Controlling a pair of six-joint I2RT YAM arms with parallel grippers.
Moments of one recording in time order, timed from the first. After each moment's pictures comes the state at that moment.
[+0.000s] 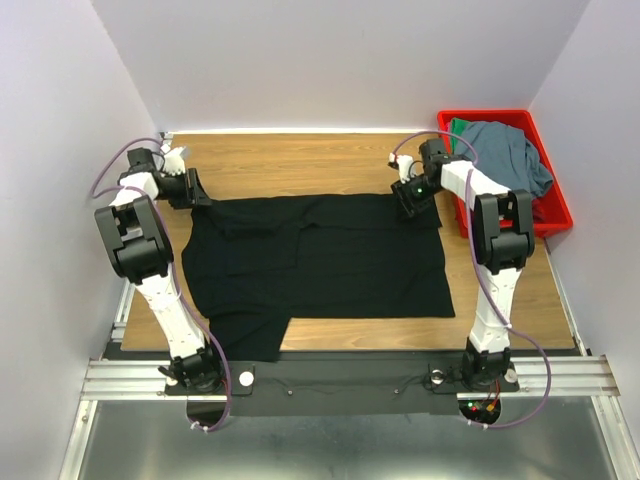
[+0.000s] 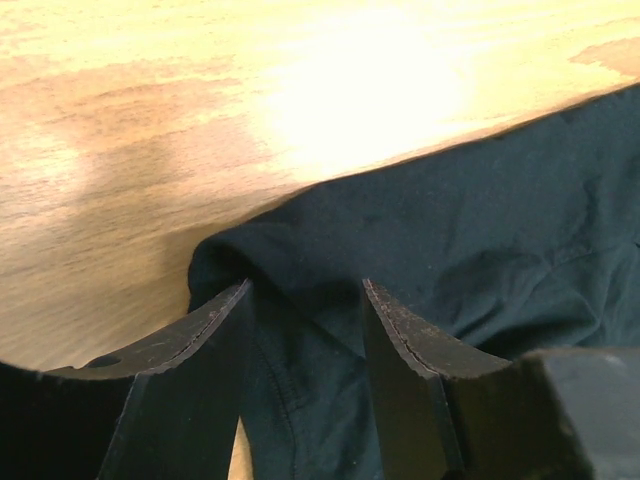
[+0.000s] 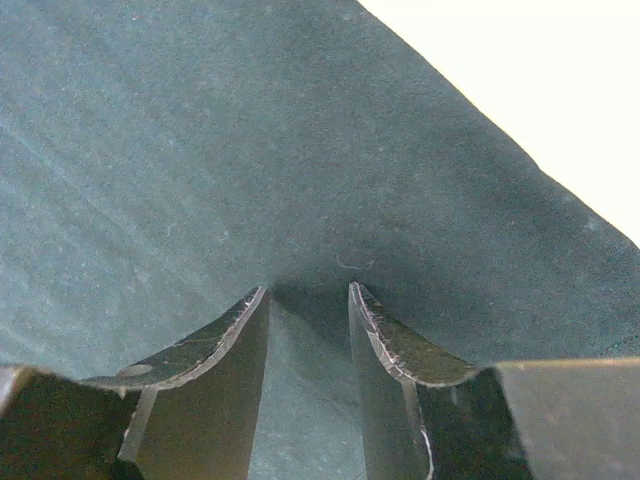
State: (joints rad) left arm 0.34 2.12 1.61 -0.57 0.66 0.22; right arm 0.13 2.14 1.65 -0.73 -0.44 -0.43
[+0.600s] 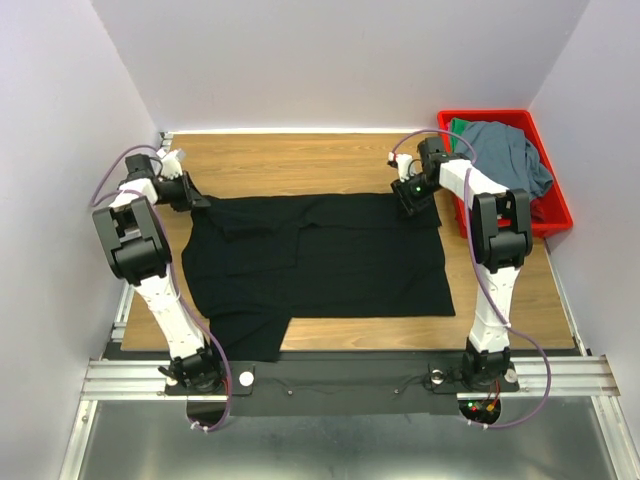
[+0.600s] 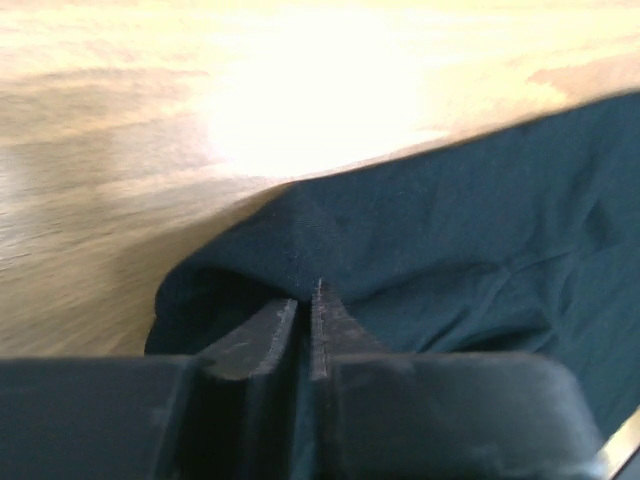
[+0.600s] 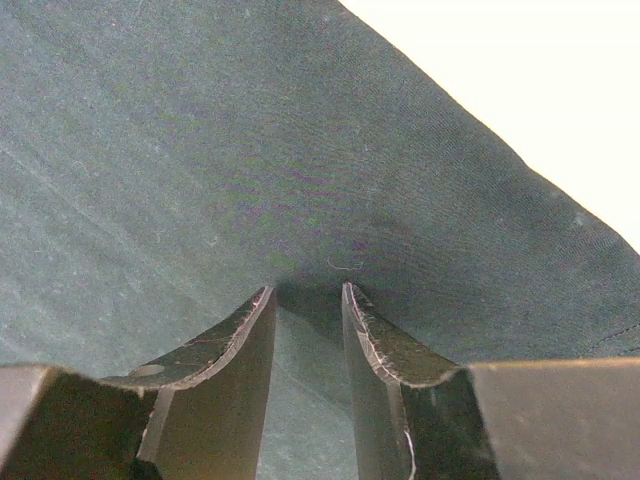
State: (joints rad) left arm 0.36 2.12 1.52 -0.46 0.75 0.10; right arm 0.14 2.17 1.69 -0.74 -0.40 -0.41
